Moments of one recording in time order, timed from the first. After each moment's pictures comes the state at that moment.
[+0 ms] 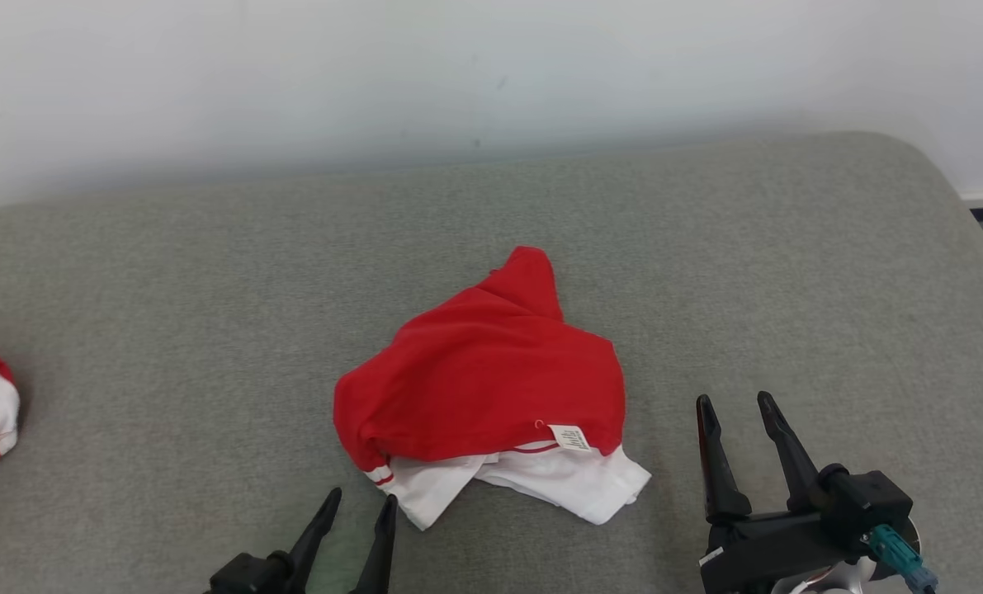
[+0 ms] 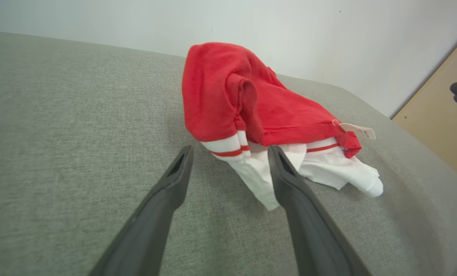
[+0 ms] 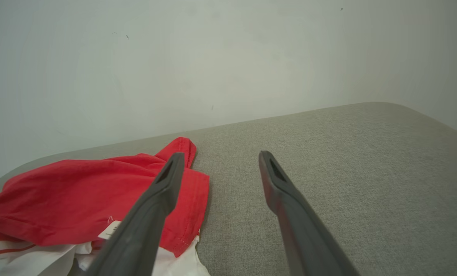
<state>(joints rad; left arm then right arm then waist) -0.15 0.05 -0.25 0.26 -0.27 -0.08 -0.26 -0.12 -0.05 0.21 0.16 0.17 0.13 -0.26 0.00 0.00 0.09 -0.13</state>
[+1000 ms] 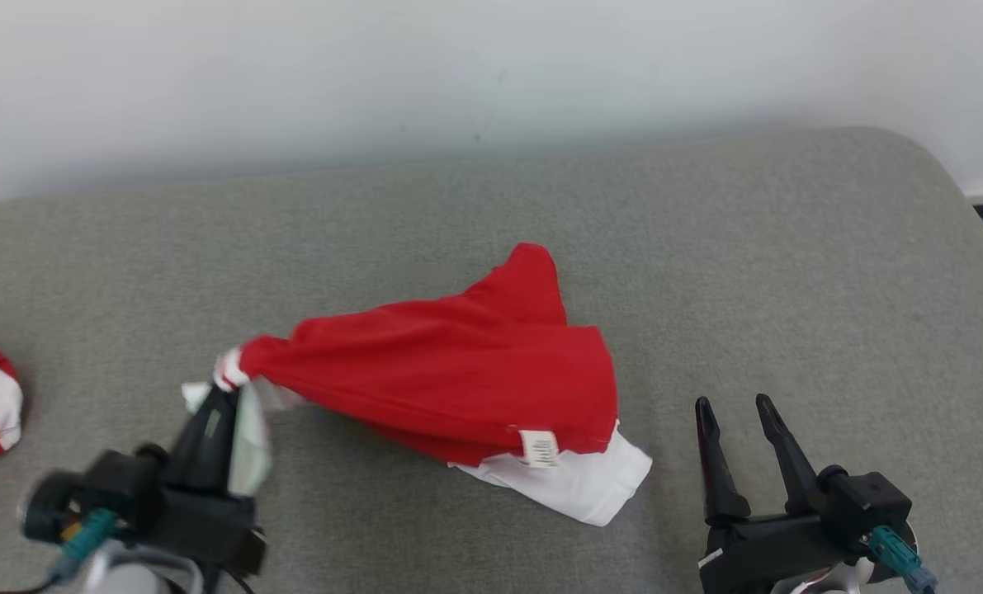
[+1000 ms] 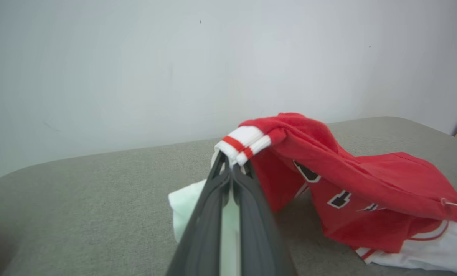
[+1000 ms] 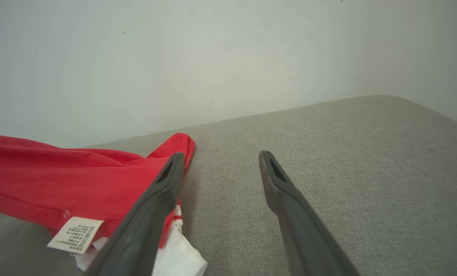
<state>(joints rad) -0.30 0.15 -0.09 0.21 -0.14 -0.08 -0.26 -0.12 -0.05 0.21 0.16 0.18 0.13 -0.26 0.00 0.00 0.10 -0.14</state>
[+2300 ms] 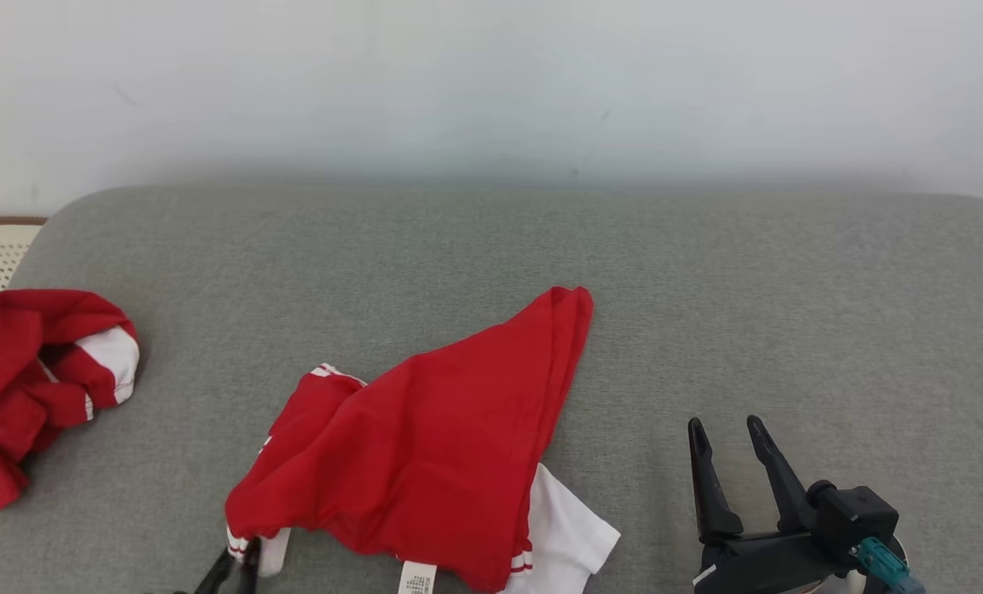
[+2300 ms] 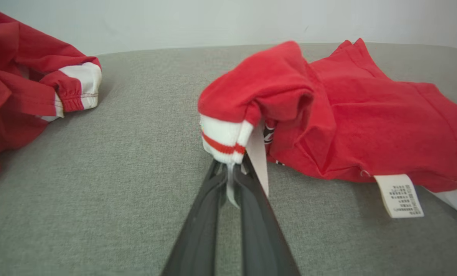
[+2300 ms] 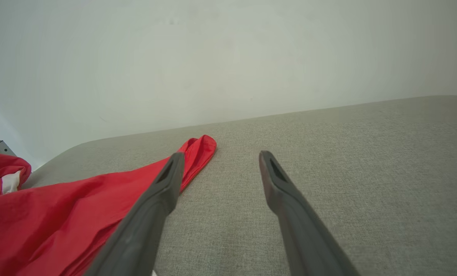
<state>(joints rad) -0.07 0.21 -0.14 0.27 -0.14 -0.05 -0.25 -0.11 -0.05 0.22 0.21 0.19 0.13 -0.26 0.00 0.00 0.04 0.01</state>
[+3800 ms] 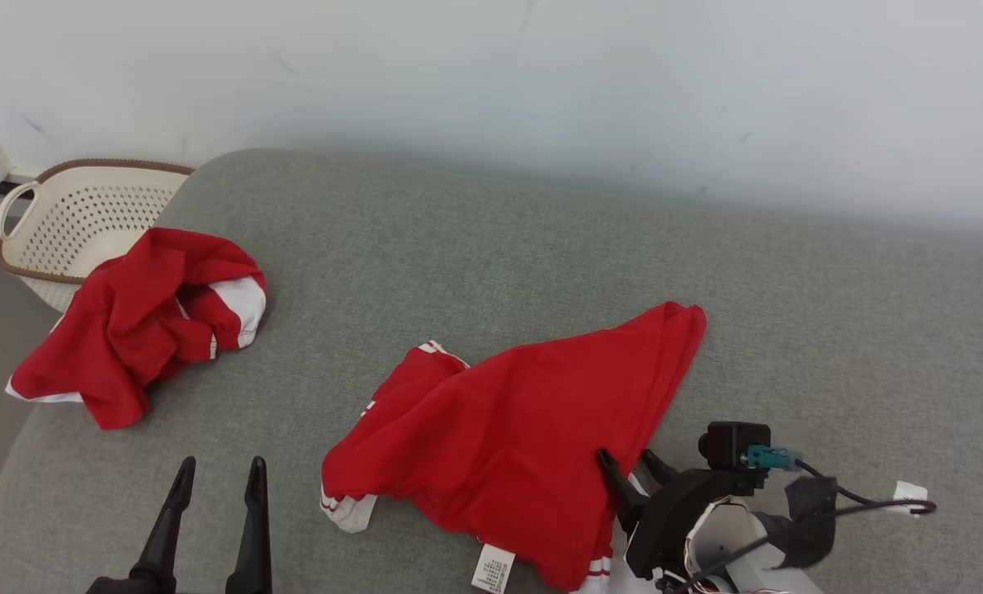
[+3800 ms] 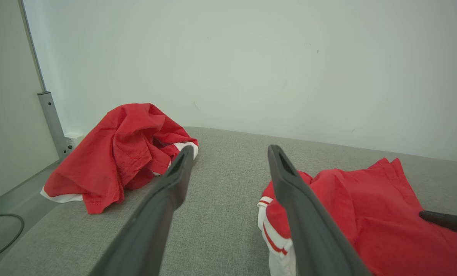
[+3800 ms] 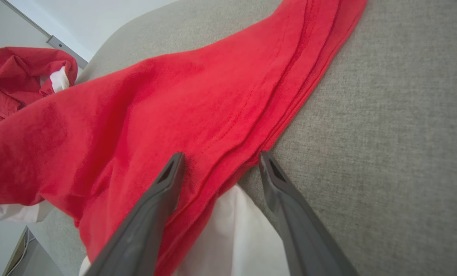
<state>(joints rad) -0.02 0.05 0.02 -0.05 -0.09 -0.04 -0.26 -0.41 -0.05 0.41 0.70 0.51 0.13 0.03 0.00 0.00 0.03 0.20</state>
